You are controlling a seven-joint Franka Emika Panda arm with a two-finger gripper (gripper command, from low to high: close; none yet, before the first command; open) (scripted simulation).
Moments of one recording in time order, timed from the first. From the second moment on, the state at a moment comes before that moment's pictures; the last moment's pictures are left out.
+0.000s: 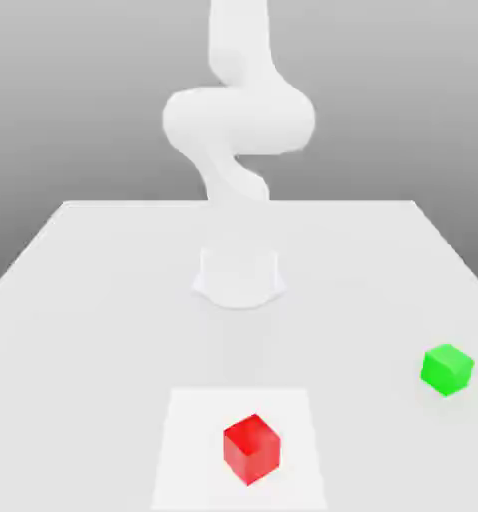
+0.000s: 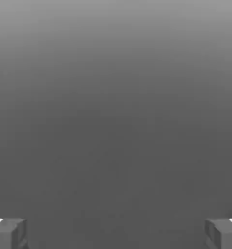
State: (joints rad) arm 0.03 -0.71 -0.03 -2.33 0.01 2.34 0.73
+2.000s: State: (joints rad) arm 0.74 0.15 0.12 -2.67 -0.06 2.82 -0.01
